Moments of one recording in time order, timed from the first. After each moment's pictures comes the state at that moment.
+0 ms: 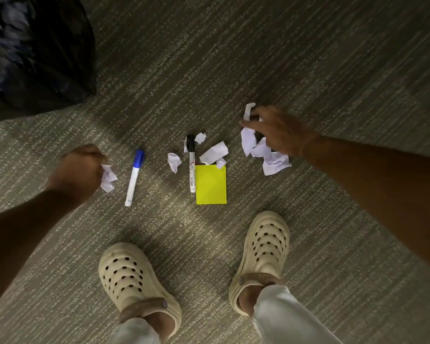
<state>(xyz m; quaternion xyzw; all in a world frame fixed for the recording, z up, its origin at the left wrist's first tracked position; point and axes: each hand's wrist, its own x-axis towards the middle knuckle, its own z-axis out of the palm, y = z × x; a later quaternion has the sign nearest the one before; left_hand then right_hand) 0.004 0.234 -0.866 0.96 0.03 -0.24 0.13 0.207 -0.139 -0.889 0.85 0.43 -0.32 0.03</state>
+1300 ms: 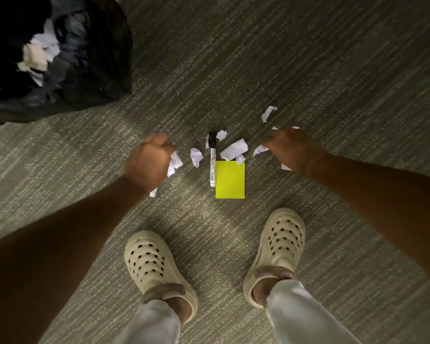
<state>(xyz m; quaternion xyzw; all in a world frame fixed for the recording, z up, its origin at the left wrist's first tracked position) 0.028 0.166 -0.831 0.96 -0.01 -0.21 0.18 0.162 -0.109 -0.851 0.82 0.42 -0.36 0.17</state>
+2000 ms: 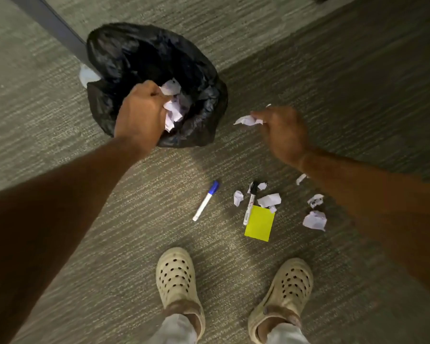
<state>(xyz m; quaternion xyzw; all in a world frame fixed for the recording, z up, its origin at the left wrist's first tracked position) 0.076 0.333 -0.714 0.97 0.20 -0.02 0.13 0.217 0.095 -0.729 0.89 0.41 -0.16 -0.13</state>
